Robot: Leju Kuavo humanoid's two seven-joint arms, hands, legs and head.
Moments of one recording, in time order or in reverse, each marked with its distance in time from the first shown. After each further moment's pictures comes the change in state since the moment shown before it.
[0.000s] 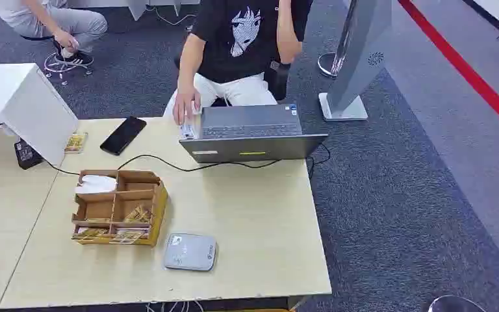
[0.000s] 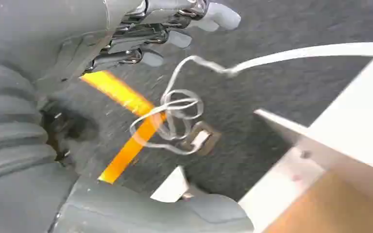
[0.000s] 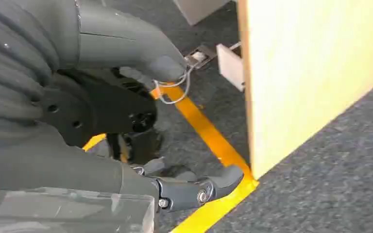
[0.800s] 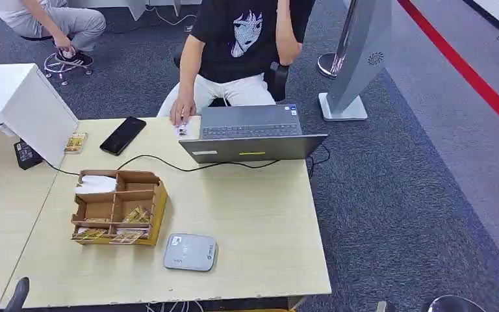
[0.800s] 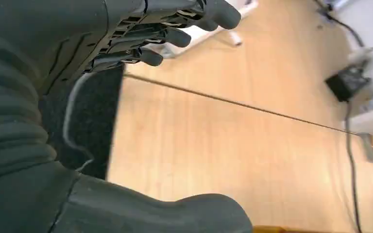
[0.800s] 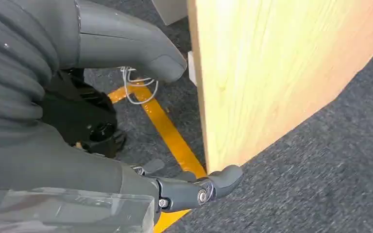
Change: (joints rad) left arm 0.013 0.025 -0.338 -0.596 -0.503 0.189 -0.039; right arm -0.074 0.058 -0.180 -0.036 0.248 -0.007 -0.099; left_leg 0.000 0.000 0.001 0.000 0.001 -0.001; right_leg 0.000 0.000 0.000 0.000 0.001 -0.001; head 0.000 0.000
